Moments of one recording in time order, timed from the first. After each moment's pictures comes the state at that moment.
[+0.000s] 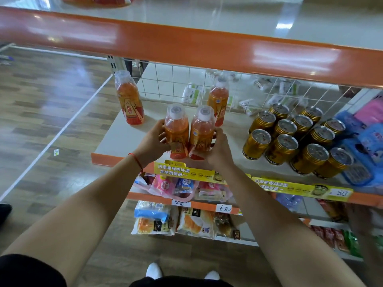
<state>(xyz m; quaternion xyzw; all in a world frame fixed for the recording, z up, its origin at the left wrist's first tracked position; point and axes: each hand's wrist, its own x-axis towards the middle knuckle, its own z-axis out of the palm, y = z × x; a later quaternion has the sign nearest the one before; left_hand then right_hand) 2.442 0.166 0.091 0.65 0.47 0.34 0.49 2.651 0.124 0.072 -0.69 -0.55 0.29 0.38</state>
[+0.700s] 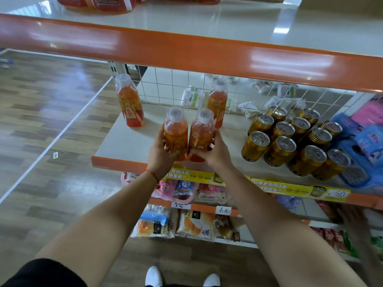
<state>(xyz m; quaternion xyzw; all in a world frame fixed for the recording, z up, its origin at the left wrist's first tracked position) 2.471 0.137 0.066 0.57 0.51 0.47 0.45 2.645 0.117 0.085 -0.66 -0.53 0.34 0.40</state>
